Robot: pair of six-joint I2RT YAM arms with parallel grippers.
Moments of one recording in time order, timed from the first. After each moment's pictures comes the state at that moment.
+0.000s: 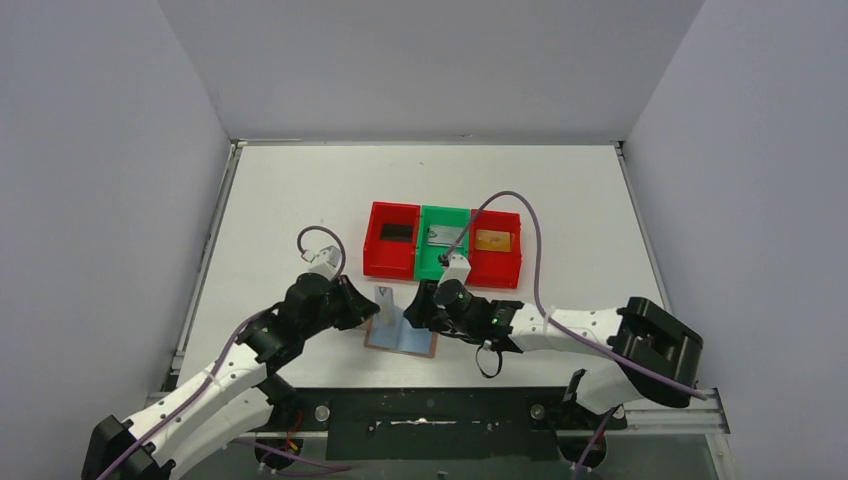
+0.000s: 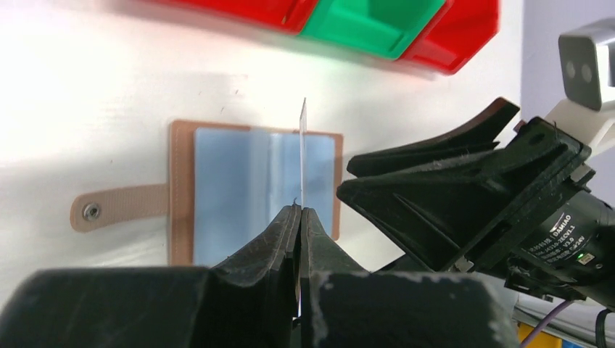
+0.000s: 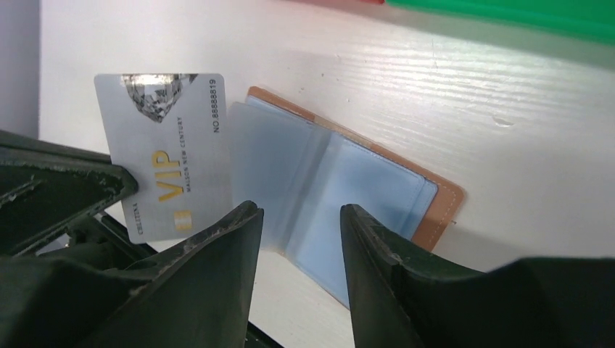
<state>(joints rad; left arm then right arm) -0.67 0.75 0.40 -0.24 0.04 -0.89 1.07 1.46 0.68 0.09 0.21 0.93</state>
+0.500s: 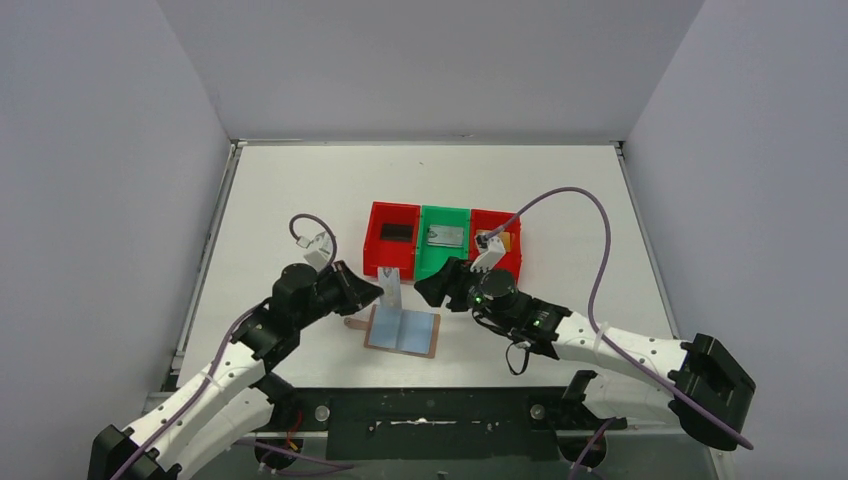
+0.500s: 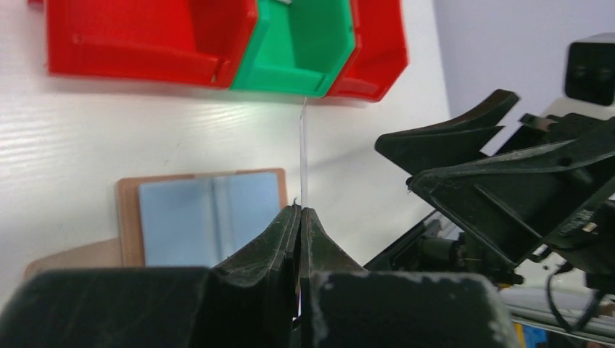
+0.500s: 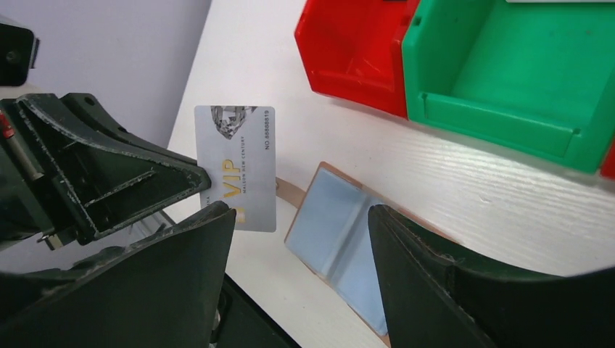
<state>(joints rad) -0.61 0.73 0.45 -0.14 0.13 -0.86 0.96 1.12 0.54 0.21 0.18 0.86</state>
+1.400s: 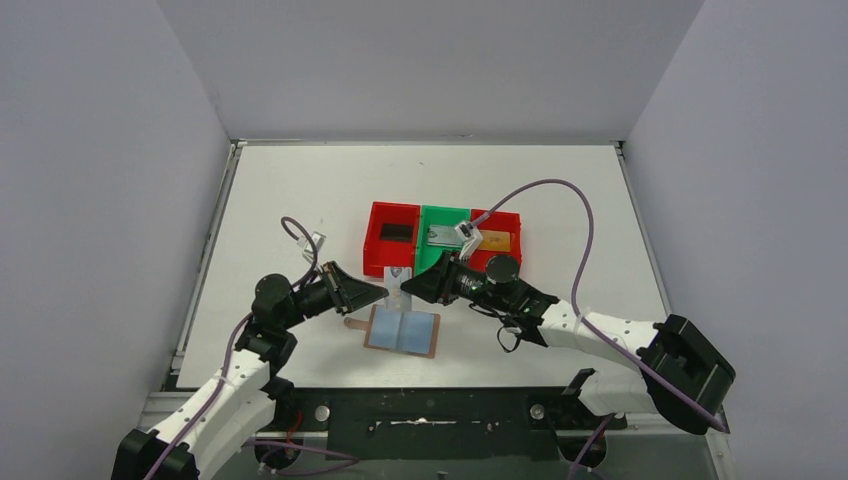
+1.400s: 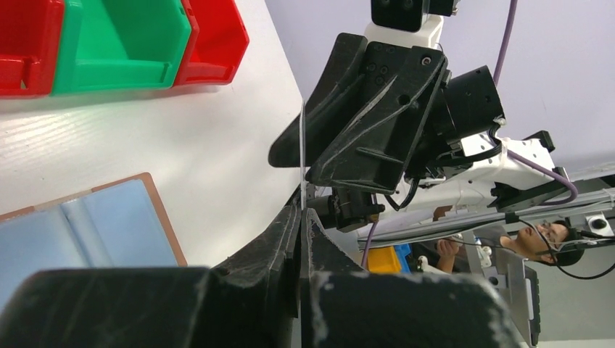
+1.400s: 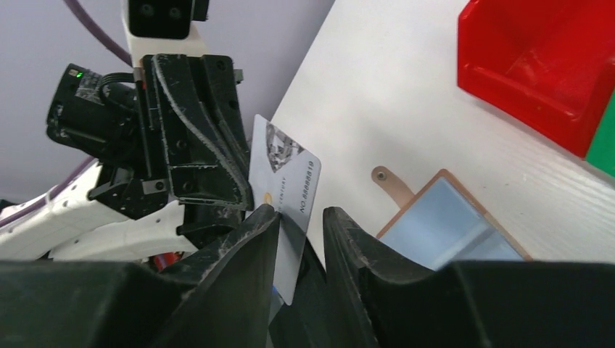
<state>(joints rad) -0.37 0.75 0.24 0.47 0.68 -1.12 0.84 1.25 0.55 0.56 -0.29 0.89</state>
